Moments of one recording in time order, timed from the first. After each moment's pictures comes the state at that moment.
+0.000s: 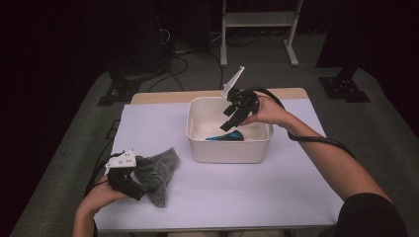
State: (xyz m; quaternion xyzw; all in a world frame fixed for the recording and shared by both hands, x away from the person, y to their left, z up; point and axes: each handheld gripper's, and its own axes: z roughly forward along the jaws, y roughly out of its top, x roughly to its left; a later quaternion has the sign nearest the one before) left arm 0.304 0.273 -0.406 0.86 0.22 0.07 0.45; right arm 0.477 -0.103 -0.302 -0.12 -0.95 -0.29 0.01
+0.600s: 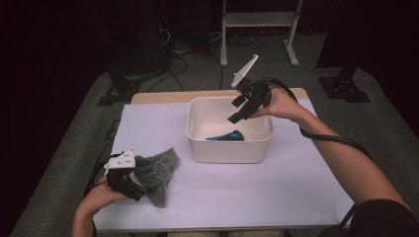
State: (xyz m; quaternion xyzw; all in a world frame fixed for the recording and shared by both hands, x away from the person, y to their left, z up) left arm 0.302 0.275 -0.405 0.86 0.22 0.08 0.45; right arm 0.465 -0.127 -0.263 -0.13 -0.94 -0.30 -0.02
